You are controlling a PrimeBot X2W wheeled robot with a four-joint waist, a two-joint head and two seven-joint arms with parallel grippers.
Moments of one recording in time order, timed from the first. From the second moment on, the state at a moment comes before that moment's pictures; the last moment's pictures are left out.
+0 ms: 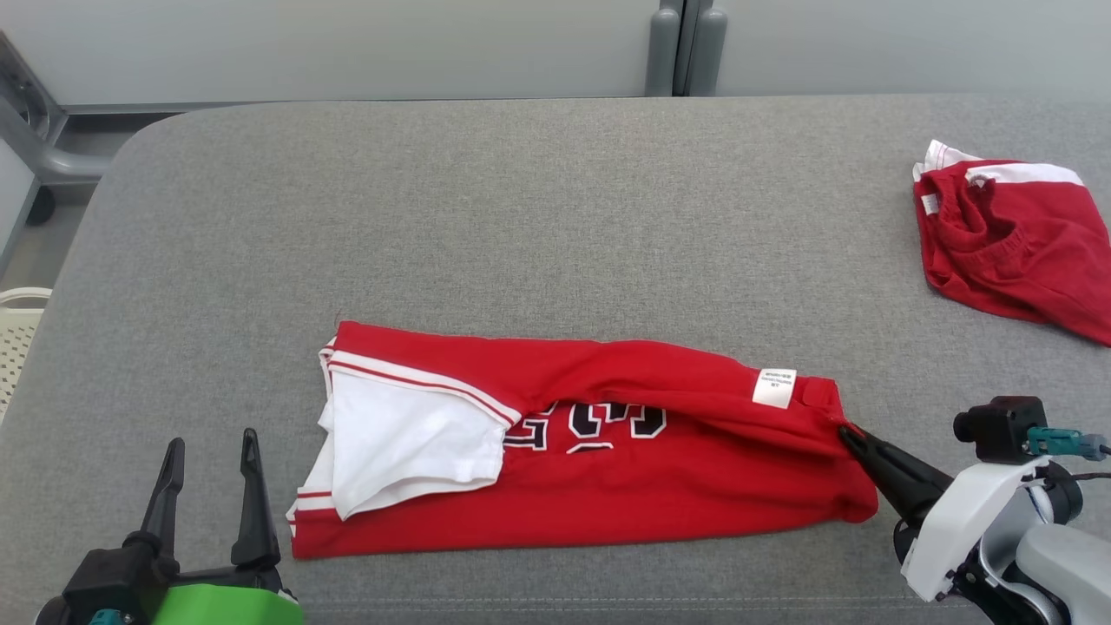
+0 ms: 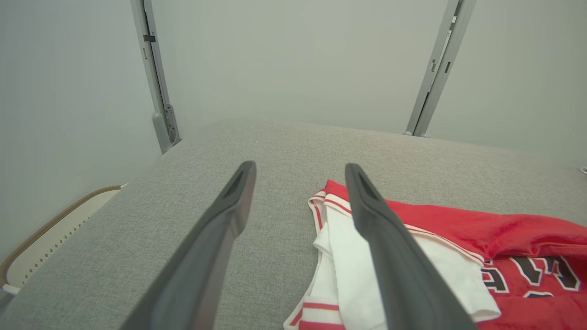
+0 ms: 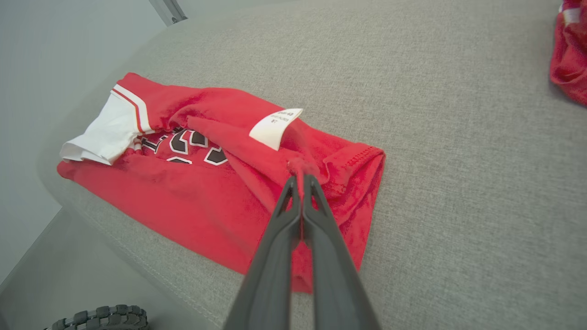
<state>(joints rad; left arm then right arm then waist) 0.06 0.06 0.11 0.11 -0.20 -0.13 -0.26 -0.41 -0.76 1.00 0.28 1.13 0.13 -0.26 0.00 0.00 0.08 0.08</state>
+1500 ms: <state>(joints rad) 0.06 0.05 0.10 0.10 -0.20 -0.13 -0.26 -0.64 -0.60 1.09 0.63 1.06 0.13 -0.05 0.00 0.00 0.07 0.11</state>
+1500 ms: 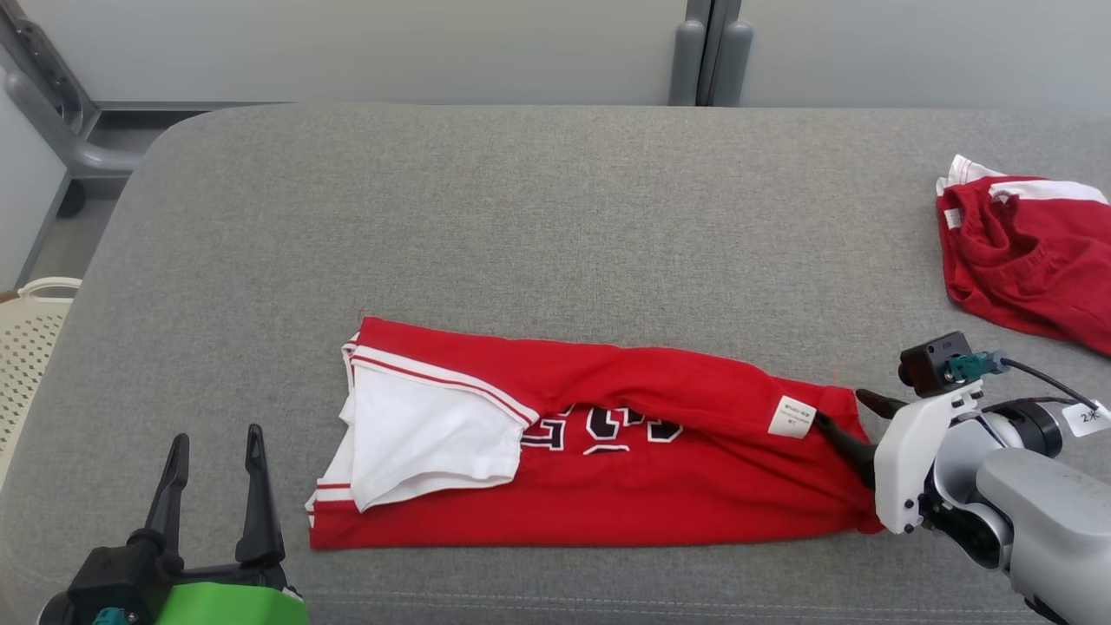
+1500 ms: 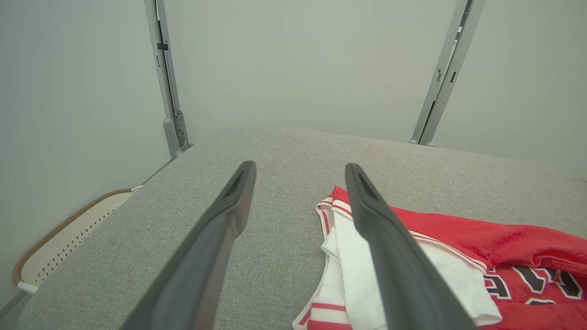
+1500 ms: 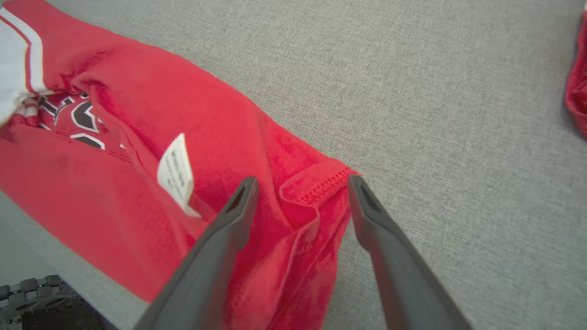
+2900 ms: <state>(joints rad) 0.06 0.05 0.09 0.11 -0.22 -0.13 -0.26 -0.58 -0.47 0.87 0.77 1.24 0.13 -0.26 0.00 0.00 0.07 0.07</state>
